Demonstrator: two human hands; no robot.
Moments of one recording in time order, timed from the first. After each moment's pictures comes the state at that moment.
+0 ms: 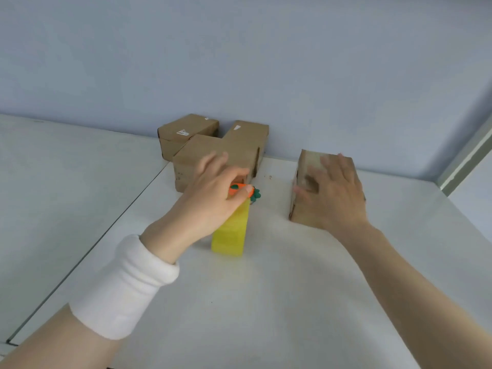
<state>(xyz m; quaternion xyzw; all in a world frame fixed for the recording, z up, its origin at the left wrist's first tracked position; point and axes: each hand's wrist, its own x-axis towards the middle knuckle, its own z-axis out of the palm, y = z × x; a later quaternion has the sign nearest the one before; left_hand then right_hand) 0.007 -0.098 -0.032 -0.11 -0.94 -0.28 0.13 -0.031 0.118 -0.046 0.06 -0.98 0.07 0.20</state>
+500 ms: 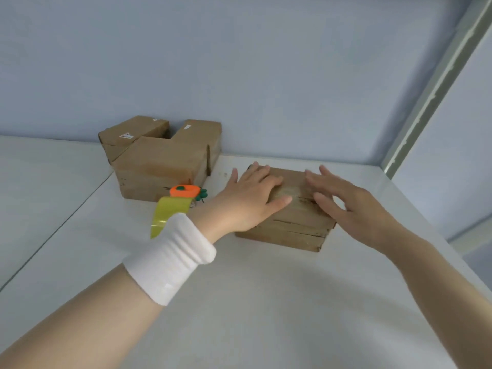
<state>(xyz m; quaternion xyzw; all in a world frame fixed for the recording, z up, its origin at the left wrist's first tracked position) -0.032 0.020 -0.042 -0.28 -0.94 -0.17 0.00 0.021 0.225 -0.027 0.18 -0.94 0.29 0.10</state>
